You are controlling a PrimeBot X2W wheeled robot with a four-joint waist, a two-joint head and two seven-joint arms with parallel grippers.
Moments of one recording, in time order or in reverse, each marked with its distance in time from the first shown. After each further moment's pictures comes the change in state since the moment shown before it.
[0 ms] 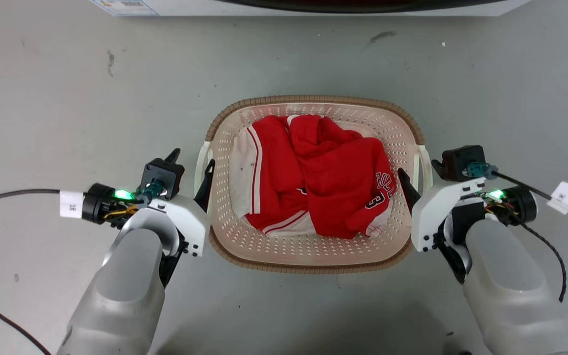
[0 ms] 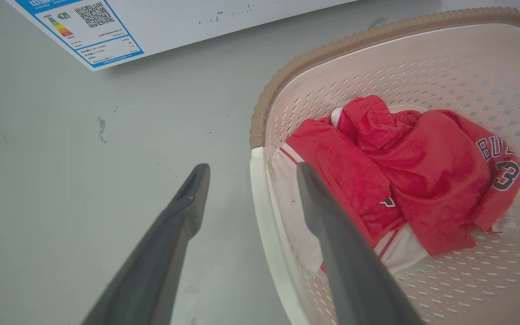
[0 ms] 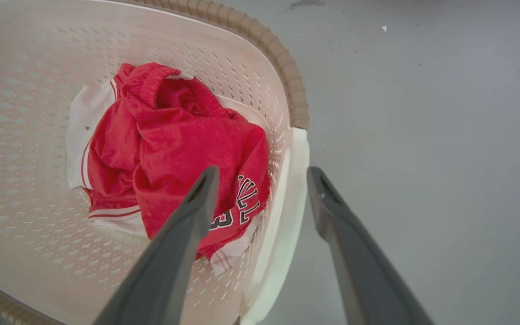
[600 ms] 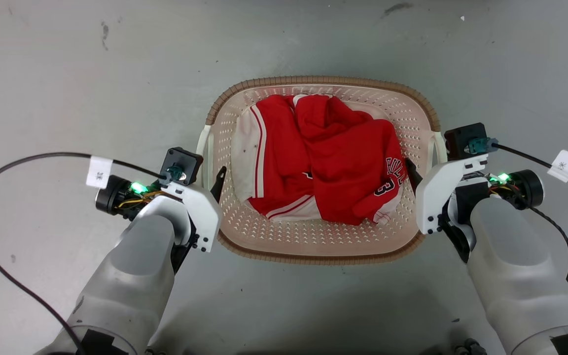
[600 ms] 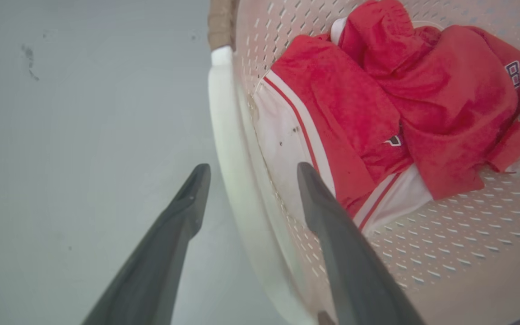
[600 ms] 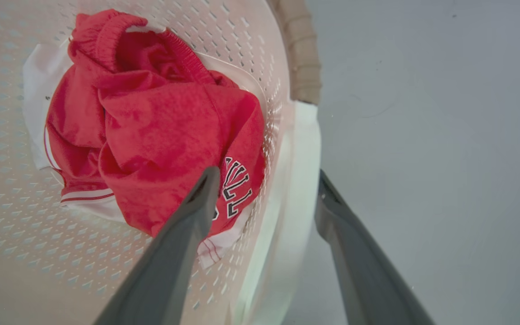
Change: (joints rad) left arm -0.171 -0.016 -0.213 0.279 -0.149 -0.005 0.033; right arm -0.113 -0.001 -0.031 0.121 -0.026 0.000 0.072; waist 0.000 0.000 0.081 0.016
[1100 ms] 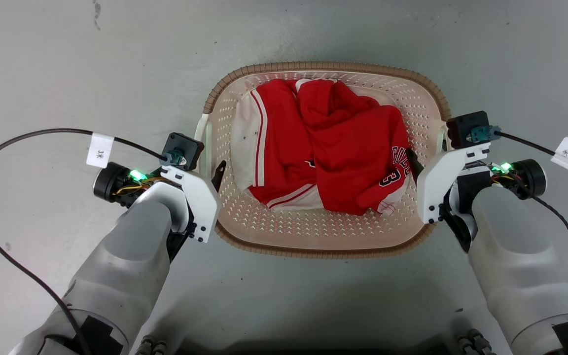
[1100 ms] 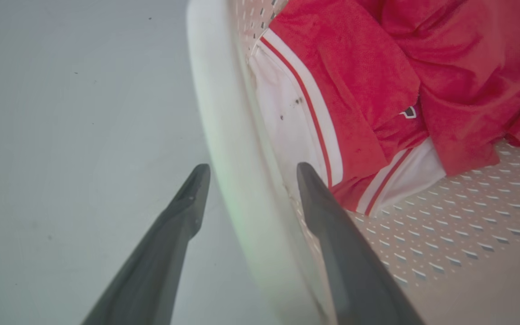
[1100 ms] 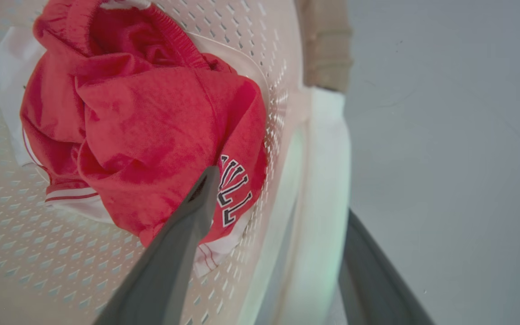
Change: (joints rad) left arm -0.074 0.040 -0.248 0.019 -0.231 0.000 0.070; right arm -0.051 0.000 -0.006 0.045 -0.004 0.000 -0.004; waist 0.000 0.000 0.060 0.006
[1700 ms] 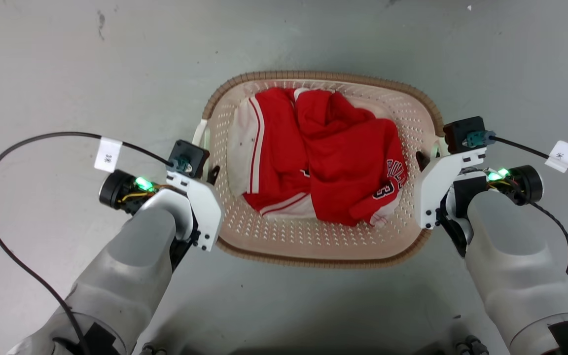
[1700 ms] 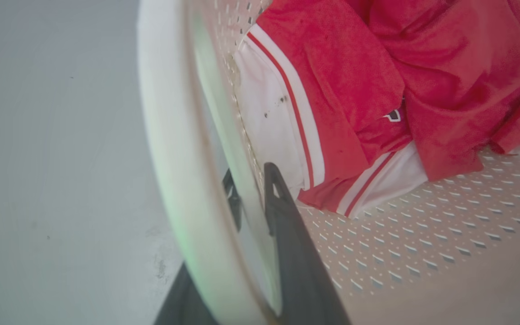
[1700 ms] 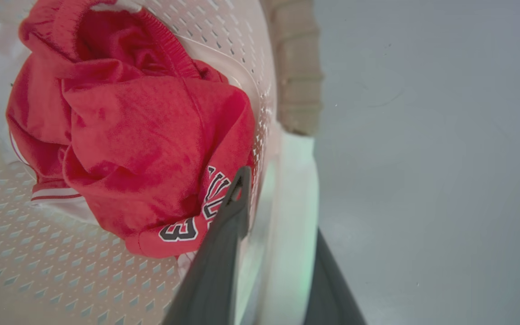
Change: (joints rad) left arm 0.002 0.023 -0.178 -0.025 -0.161 0.001 0.018; right arm -0.012 0.003 0.035 0.050 0.020 -0.002 -0.017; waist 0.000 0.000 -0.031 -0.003
